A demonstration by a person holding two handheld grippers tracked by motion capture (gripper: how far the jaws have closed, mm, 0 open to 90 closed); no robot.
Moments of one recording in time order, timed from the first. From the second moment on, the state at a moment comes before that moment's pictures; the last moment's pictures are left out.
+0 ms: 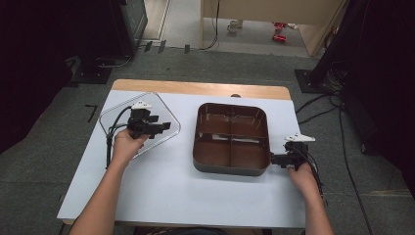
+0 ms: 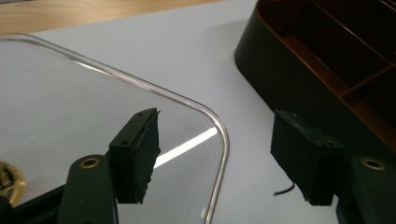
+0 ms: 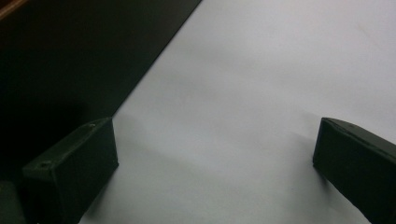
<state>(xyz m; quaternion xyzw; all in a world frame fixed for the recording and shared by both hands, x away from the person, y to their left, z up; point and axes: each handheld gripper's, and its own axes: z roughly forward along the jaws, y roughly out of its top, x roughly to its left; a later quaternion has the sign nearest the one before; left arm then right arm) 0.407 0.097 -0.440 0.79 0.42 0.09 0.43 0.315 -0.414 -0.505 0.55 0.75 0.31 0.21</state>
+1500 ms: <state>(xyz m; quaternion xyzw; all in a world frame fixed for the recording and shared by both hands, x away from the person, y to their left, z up) 0.372 0.036 -0.488 0.87 0.33 0.05 0.37 0.315 -0.414 -0.505 0.55 0.75 0.31 0.21</state>
